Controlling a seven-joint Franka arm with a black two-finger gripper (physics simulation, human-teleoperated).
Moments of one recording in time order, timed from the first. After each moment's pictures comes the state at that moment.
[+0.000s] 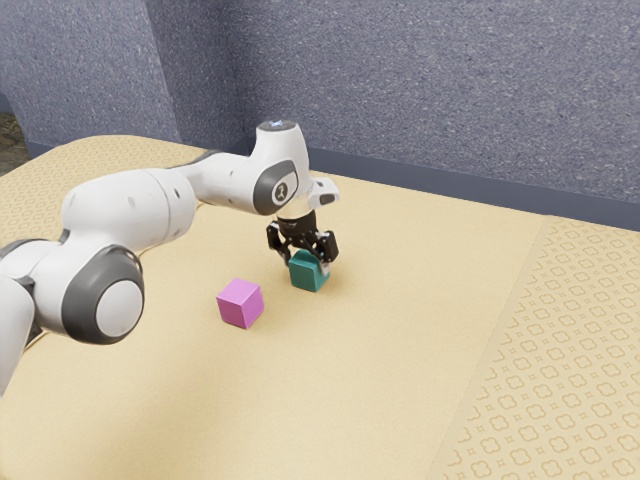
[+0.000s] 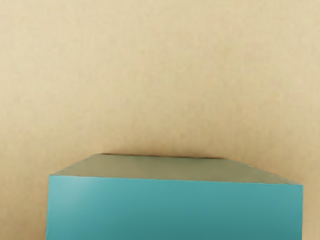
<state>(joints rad) 0.01 1.00 -0.06 -0.97 0.03 2.00 -0.08</state>
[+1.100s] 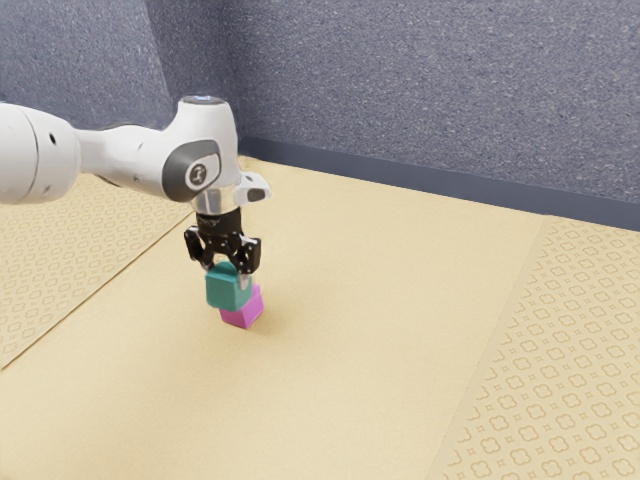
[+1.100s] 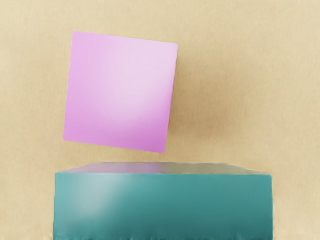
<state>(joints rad) 0.06 0.29 -0.07 -1.83 0.05 2.01 -0.15</state>
